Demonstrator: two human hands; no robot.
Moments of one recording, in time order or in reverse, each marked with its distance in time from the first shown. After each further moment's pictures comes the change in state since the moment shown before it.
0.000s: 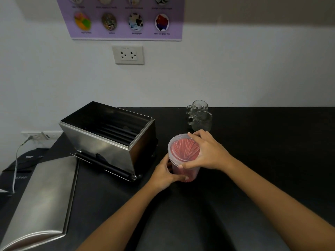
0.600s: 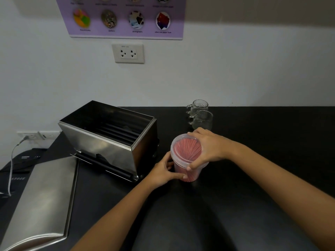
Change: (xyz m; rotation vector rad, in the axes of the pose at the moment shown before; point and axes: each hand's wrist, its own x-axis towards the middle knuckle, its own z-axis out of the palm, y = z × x) left_hand 0.010 -0.005 -0.015 -0.062 -0.152 -0.023; right_hand 0.011 -0.012 -0.030 -0.100 -0.297 0.009
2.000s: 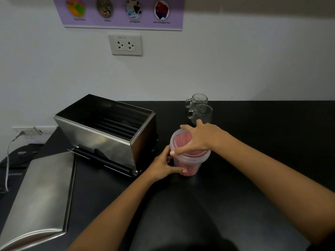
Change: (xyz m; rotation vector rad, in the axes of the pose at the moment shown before) left_hand 0.001 0.002 -0.002 0.063 -0.030 0.042; right_hand 0.017 -0.028 -0.002 -0.242 -0.023 0.214
